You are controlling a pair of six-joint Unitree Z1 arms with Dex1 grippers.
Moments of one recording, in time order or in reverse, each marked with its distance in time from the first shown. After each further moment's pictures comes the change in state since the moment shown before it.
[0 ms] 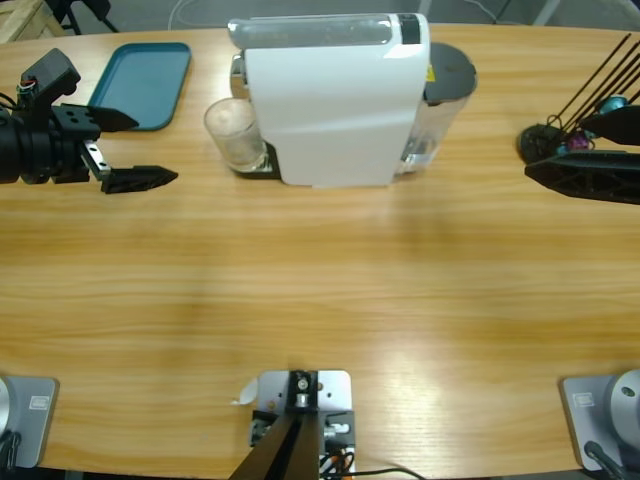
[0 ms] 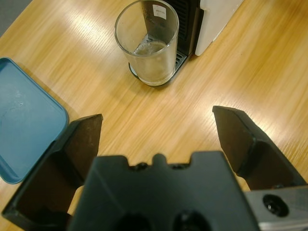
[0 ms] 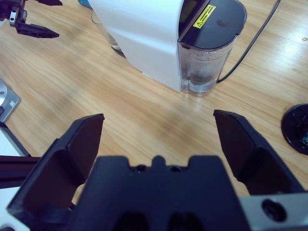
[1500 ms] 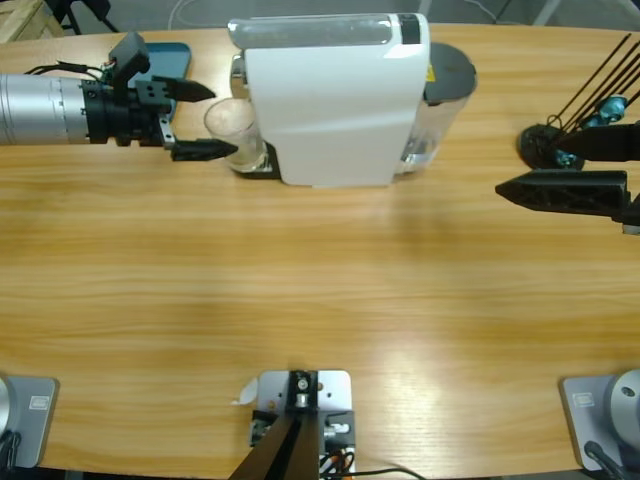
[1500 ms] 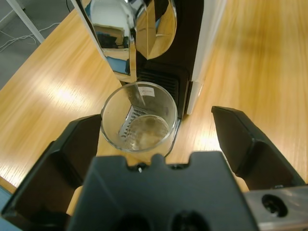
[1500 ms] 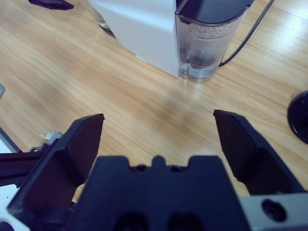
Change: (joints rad) arm 0 0.133 0.368 0.000 -0.490 -0.433 0.179; arm 1 0.000 0.083 0.000 0.022 0.000 0.000
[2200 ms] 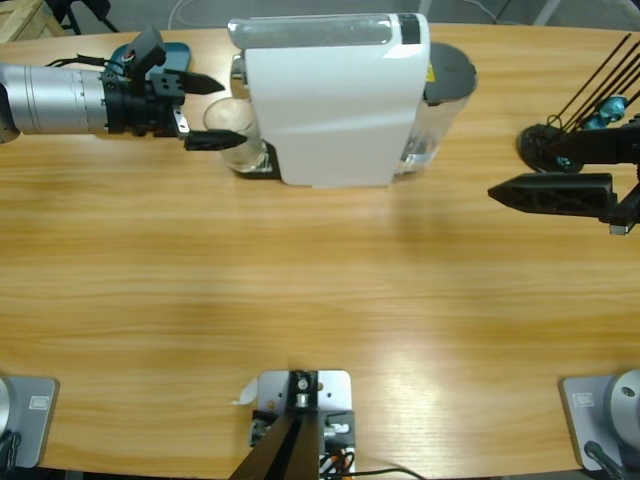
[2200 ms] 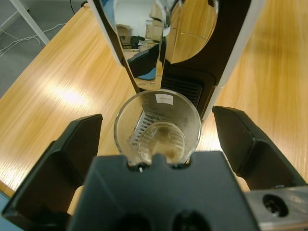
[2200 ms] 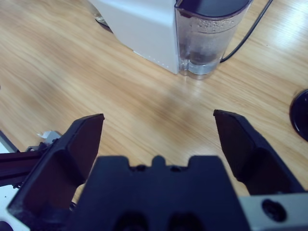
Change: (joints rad) arm 0 -0.002 0.070 -0.049 -0.036 0.009 -0.002; arm 1 0.000 0.025 0.001 -0.001 0.000 0.000
